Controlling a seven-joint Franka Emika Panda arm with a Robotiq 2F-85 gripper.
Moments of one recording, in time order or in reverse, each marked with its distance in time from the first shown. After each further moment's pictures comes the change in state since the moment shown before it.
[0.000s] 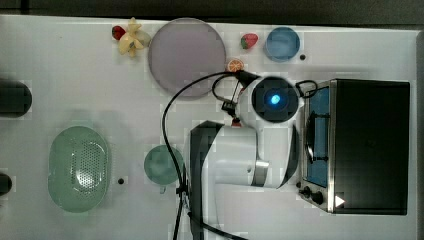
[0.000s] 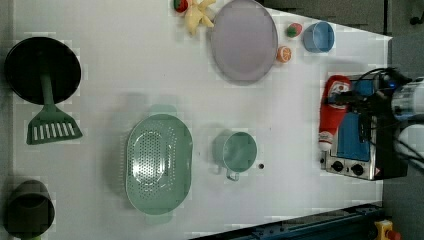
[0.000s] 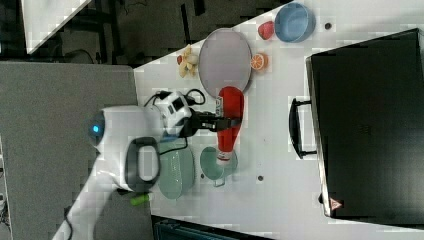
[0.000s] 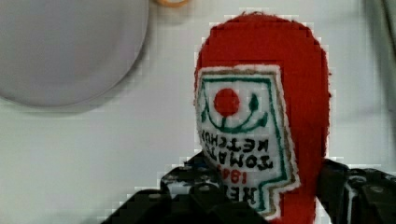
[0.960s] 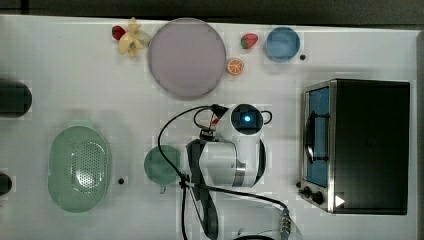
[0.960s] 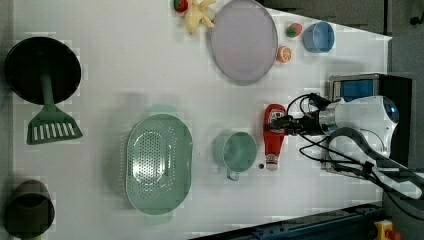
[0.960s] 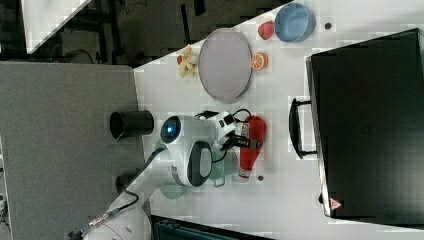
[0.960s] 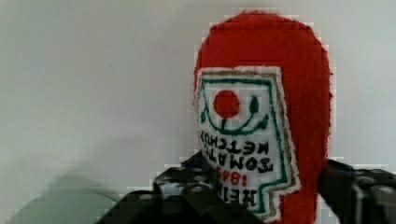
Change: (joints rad) arm 0.026 0.300 0.004 -0.137 -0.001 0.214 0.000
